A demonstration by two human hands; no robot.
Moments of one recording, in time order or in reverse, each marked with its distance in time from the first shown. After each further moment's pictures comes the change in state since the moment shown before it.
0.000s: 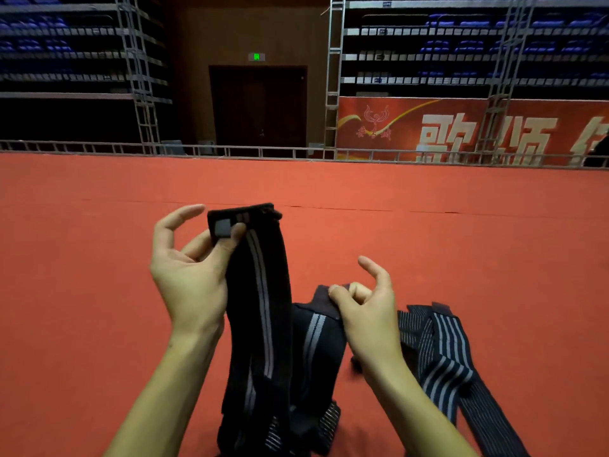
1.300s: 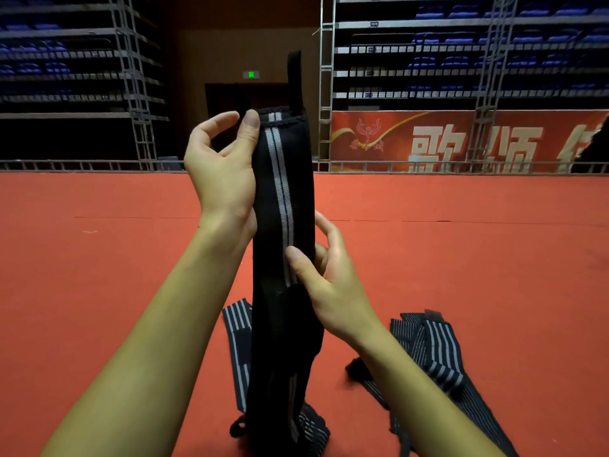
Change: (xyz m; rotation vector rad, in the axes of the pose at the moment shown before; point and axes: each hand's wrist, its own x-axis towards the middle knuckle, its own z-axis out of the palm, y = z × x) left_hand 0.076 0.054 0.101 -0.069 -0.061 -0.020; right_hand 0.006 -0.084 0.026 0.120 -0.307 -0.252
